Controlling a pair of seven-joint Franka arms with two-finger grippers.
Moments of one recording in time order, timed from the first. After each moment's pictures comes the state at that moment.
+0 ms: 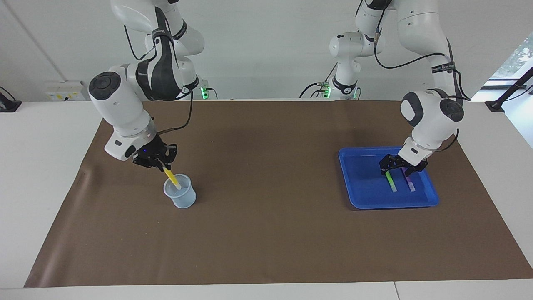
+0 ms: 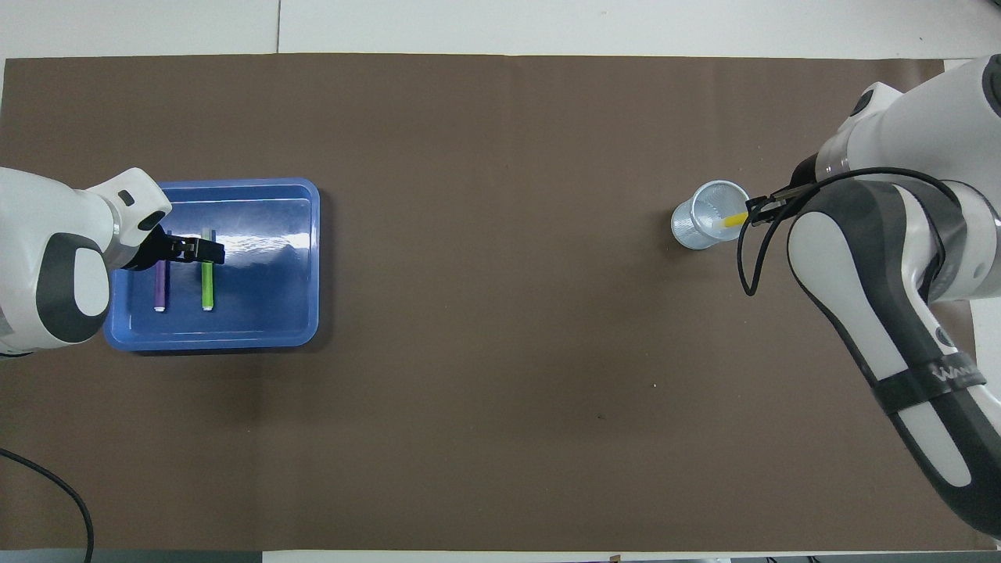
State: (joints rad) left arm 0.05 0.22 -0.03 -2.08 -0.07 2.34 0.22; right arm 0.08 0.19 -0.01 -1.79 0.03 1.98 -0.20
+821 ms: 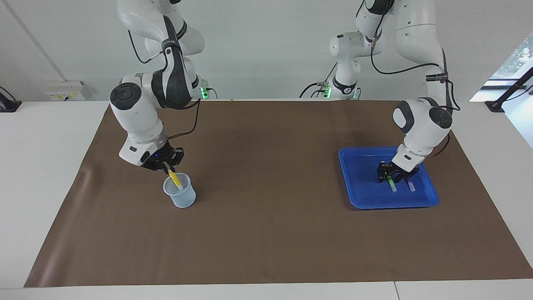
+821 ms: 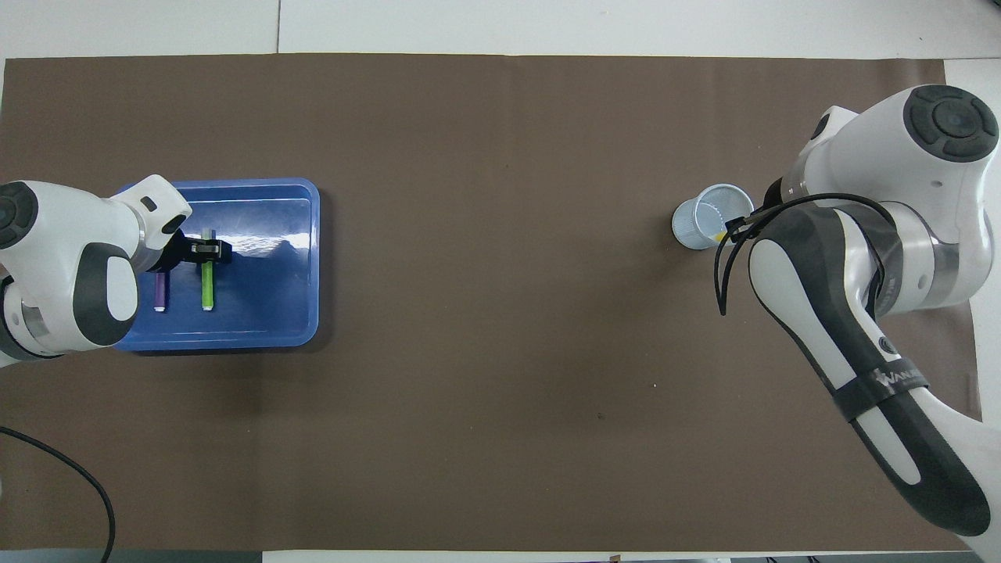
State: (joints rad) left arm 0.05 0.26 -0.04 -2.10 -0.07 2.42 0.16; right arm 0.10 0.20 -0.01 -1.86 -0.01 2.03 -0.21
